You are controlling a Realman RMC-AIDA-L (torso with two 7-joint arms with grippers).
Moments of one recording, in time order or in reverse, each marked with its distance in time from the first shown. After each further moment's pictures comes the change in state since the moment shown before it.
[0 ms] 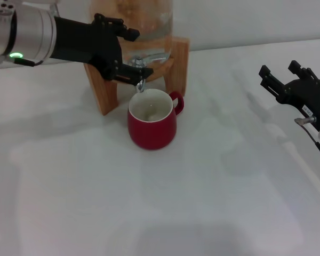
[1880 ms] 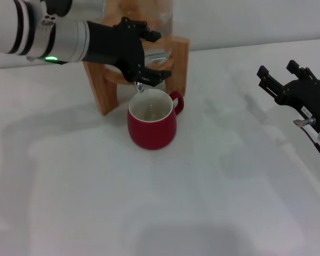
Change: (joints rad) left arm -0.077 -0.003 0.093 -0.182 -0.057 0.173 0.148; right arm -0.006 0.002 -0.016 0.000 0.002 -0.028 -0.007
